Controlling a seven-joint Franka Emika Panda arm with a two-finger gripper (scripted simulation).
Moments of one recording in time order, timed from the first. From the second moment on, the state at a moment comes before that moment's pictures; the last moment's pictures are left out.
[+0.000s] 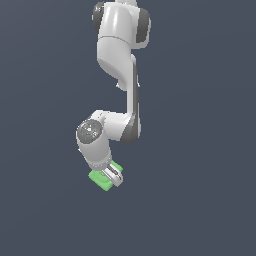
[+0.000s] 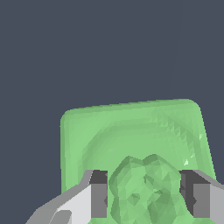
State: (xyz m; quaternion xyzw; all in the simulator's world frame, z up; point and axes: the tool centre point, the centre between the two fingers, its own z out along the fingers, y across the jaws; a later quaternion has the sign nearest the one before) arm 0.098 -0.104 0.046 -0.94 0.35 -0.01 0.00
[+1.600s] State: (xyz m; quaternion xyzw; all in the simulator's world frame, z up) arm -0.038 0.089 0.065 -0.94 0.35 0.00 0.00
